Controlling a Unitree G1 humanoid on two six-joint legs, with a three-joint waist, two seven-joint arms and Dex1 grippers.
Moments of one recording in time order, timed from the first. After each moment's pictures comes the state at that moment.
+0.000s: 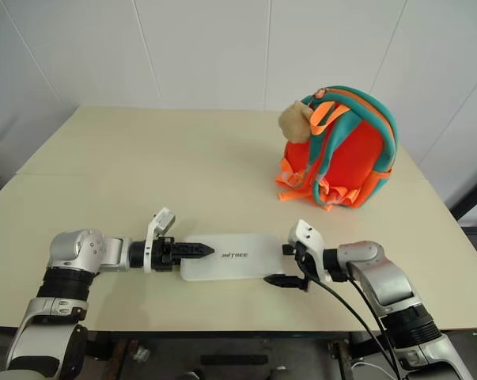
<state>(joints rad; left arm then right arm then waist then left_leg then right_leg) -0.73 0.52 0.08 0.37 -0.64 1.44 -0.95 -0.49 -0.63 0.18 0.00 0.30 0.55 1.11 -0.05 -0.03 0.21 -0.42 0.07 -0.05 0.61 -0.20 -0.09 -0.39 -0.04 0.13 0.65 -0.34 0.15</state>
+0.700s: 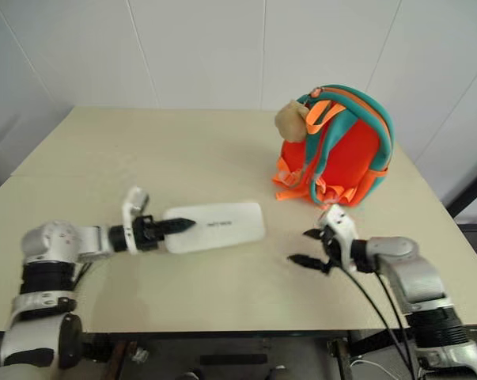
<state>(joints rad) -0.77 0.61 0.30 0.41 -0.69 1.38 -0.88 -0.49 -0.71 -0.04 0.06 0.33 0.57 0.99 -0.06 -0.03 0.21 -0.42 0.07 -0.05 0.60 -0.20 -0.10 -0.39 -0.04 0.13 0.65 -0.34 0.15</state>
